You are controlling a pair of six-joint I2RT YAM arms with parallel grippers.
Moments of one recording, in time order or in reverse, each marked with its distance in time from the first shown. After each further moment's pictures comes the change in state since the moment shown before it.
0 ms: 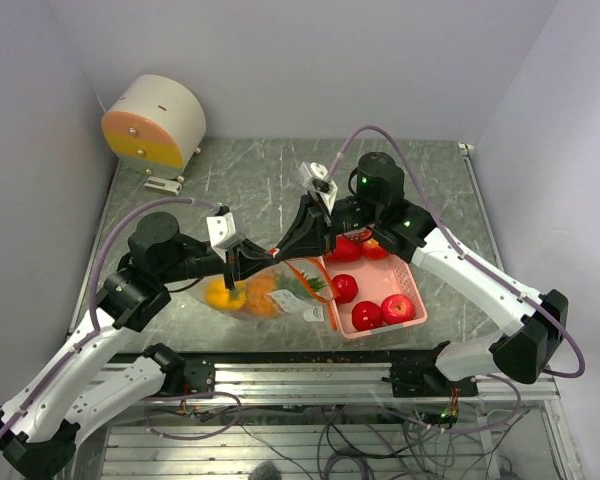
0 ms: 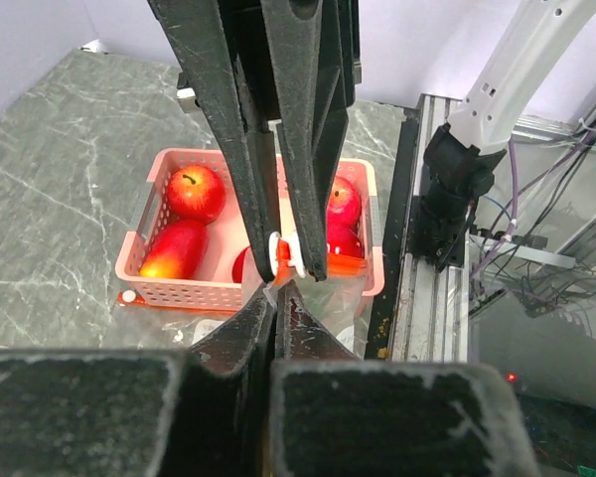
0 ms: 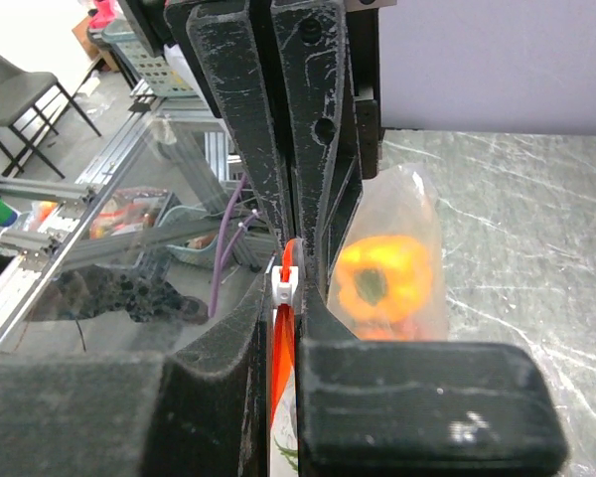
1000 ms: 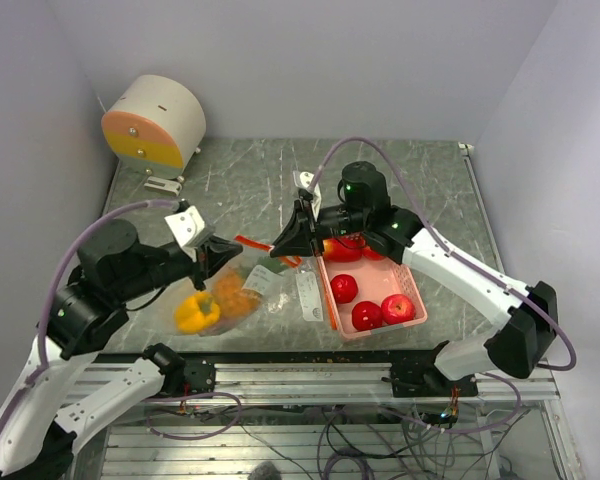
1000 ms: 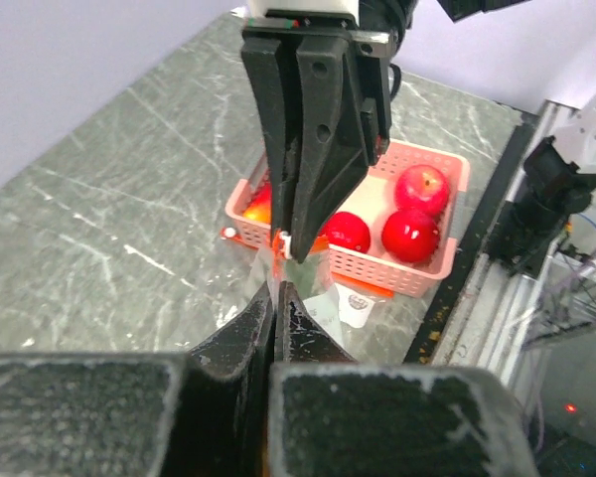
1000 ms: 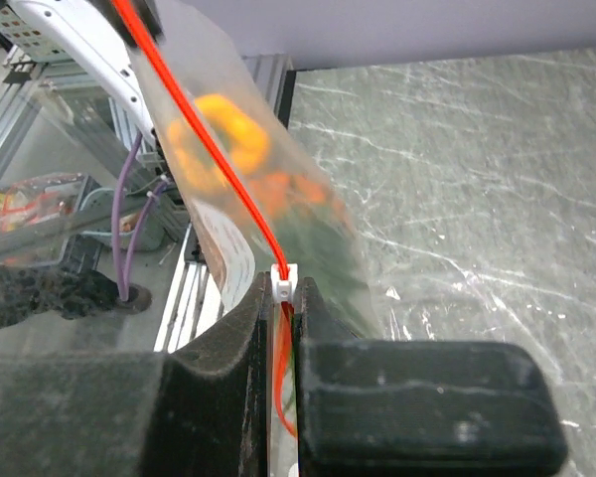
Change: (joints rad) left arm 0.000 -0.065 0.260 -0.383 -0.293 0.034; right arm 0.000 0.039 -0.051 -0.084 0.213 -0.157
